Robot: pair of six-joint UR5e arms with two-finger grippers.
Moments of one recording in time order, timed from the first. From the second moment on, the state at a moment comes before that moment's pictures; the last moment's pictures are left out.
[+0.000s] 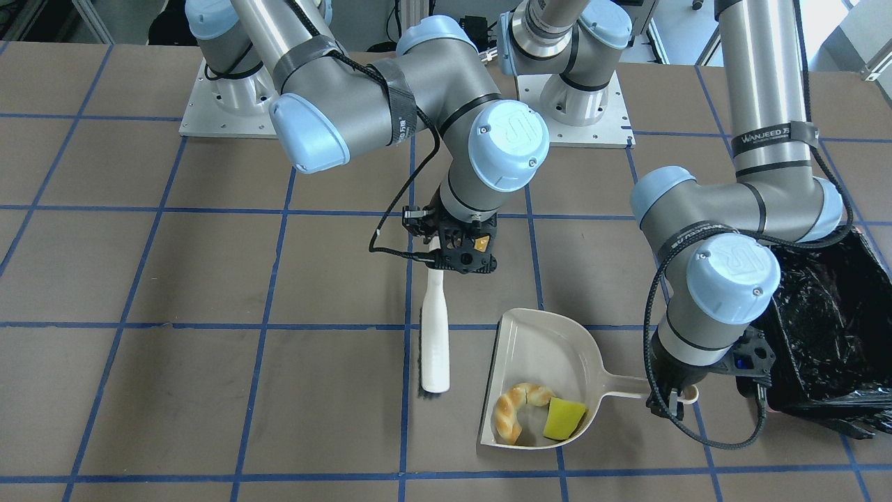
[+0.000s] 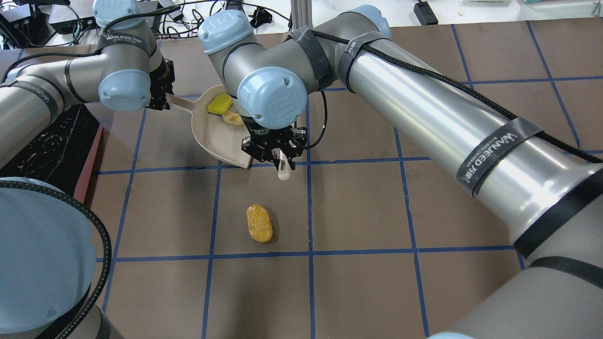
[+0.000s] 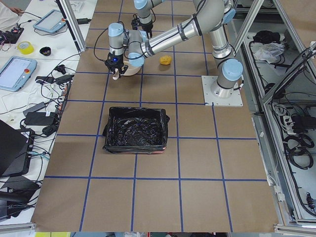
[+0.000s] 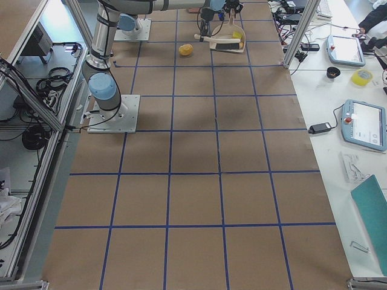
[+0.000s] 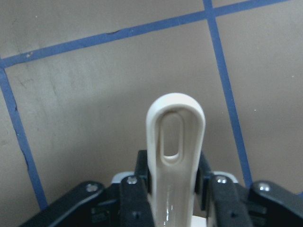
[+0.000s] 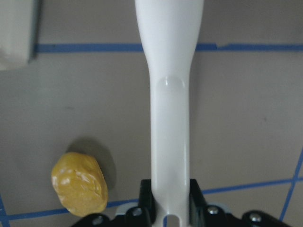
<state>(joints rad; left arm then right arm) -1.45 -2.06 -1.56 -0.95 1.71 -1.18 2.10 -1.06 1.29 -1.46 -1.61 0.60</state>
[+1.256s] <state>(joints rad) -1.38 -1.80 -1.94 -0.96 1.72 -1.10 2.31 -1.26 1.82 -1.90 -1.26 1.54</state>
